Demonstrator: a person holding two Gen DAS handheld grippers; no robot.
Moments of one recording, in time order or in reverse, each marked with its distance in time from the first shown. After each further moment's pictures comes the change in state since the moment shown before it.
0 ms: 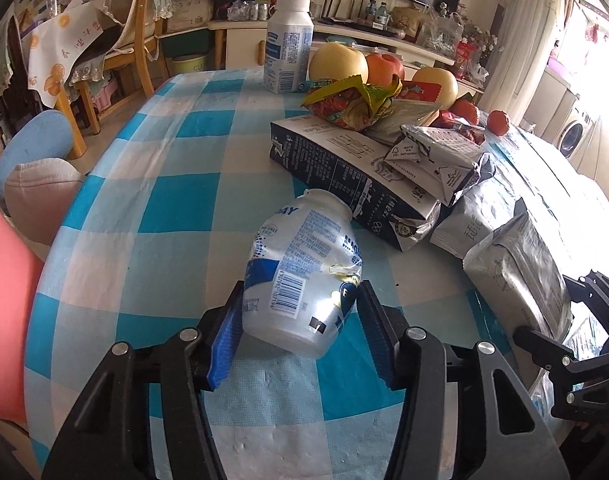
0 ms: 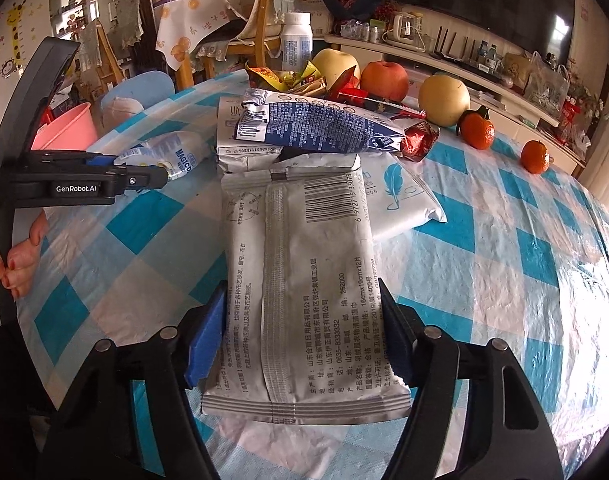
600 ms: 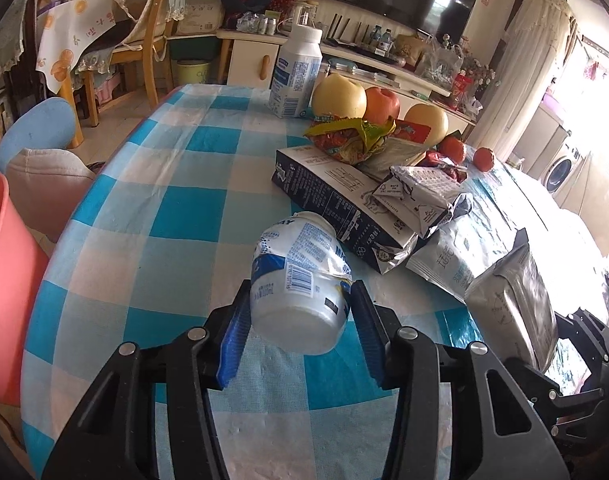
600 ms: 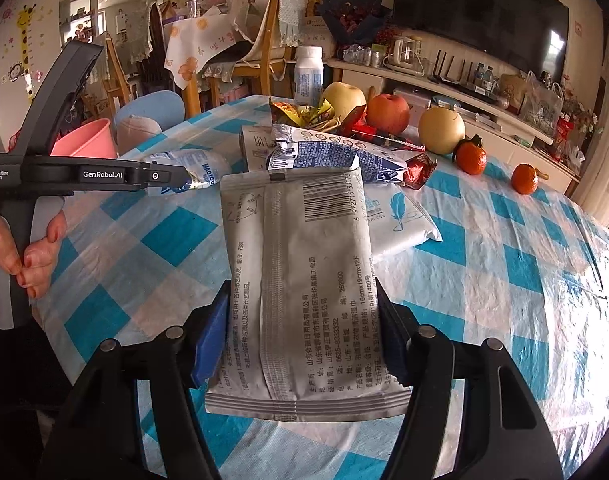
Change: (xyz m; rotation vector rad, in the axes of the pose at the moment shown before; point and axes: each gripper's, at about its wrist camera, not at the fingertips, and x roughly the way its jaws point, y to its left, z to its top) left arm -0.027 0.011 0.003 -0.093 -0.070 -0.070; right arm -0.032 0.017 0.000 -0.003 -0.084 -0.001
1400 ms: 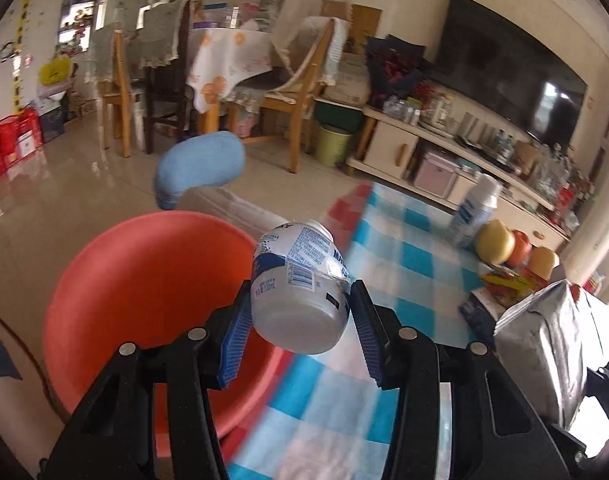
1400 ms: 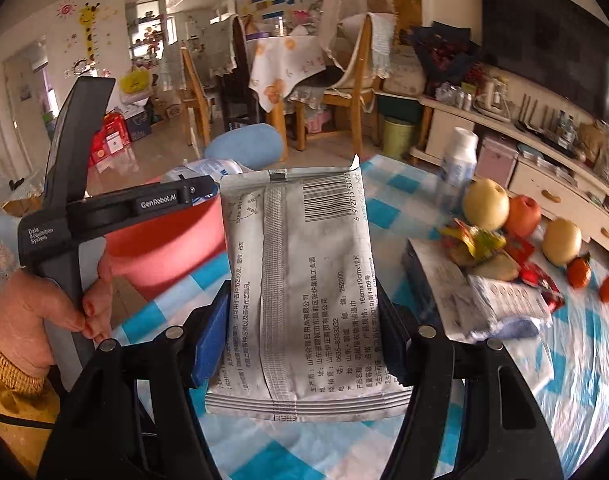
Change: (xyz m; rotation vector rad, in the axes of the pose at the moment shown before) left arm -0.113 0.152 0.023 -0.319 -0.267 0.387; right arm 0.017 0.155 0.127 -0.145 -0.065 0.251
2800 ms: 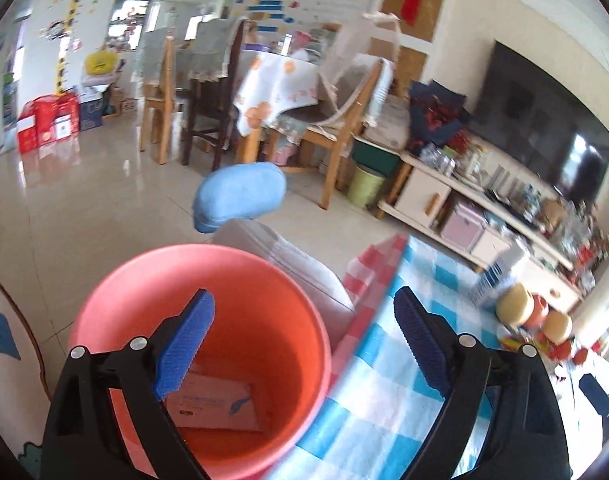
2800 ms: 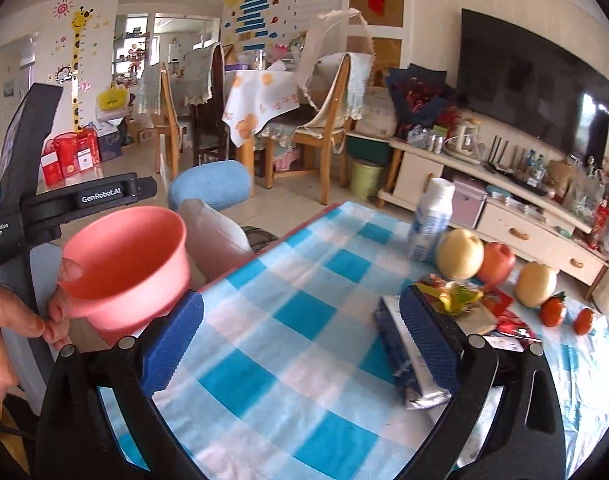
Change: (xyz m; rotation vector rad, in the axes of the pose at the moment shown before) left arm 0.003 0.017 0.018 -0.096 -0.116 0.034; right arm 0.020 0.001 0.015 -0.025 -0.149 -0.182
